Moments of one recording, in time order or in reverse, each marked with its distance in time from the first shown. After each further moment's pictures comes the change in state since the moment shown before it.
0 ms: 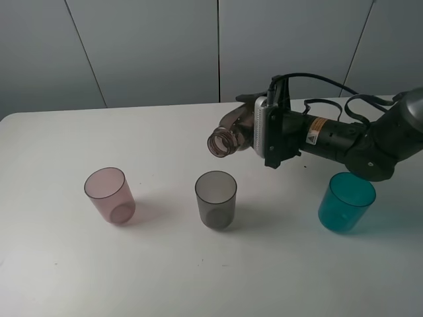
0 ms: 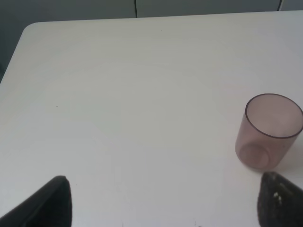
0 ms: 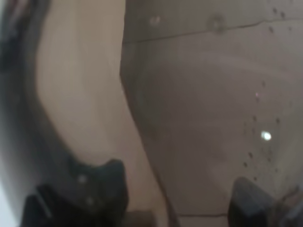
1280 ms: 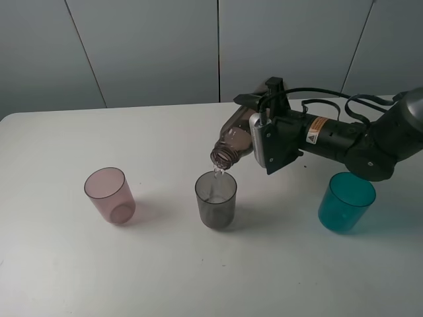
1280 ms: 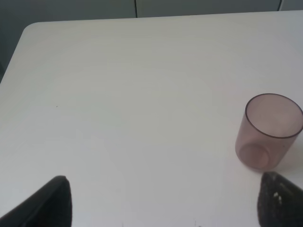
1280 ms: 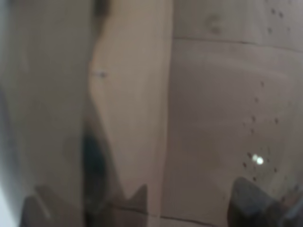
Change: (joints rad) left arm 0.000 0.000 0.000 0.000 0.000 0.000; right arm 0.000 -0.002 0.000 0.013 0.000 -0.245
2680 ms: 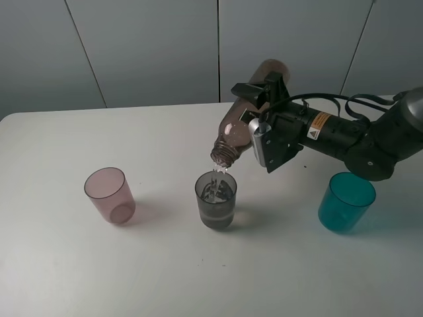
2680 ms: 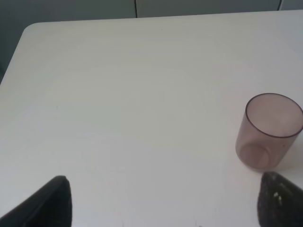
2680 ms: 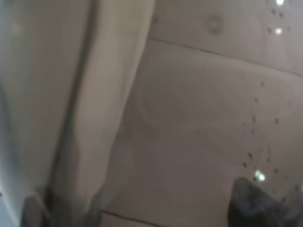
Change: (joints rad) left arm 0.000 0.000 0.000 0.000 0.000 0.004; right arm 0.000 0.000 0.000 0.007 -0.107 -0.176
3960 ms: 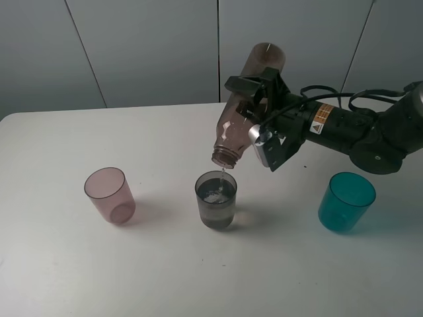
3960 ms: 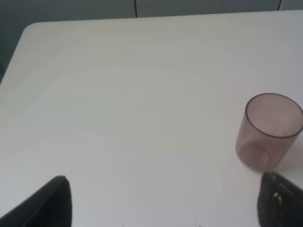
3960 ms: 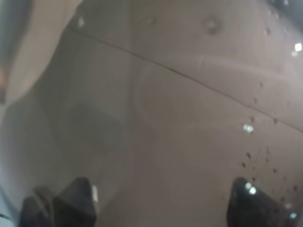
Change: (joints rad) left arm 0.000 0.000 0.000 0.000 0.000 -0.002; right arm 0.000 -0.056 0.000 -0.083 -0.006 -0.122
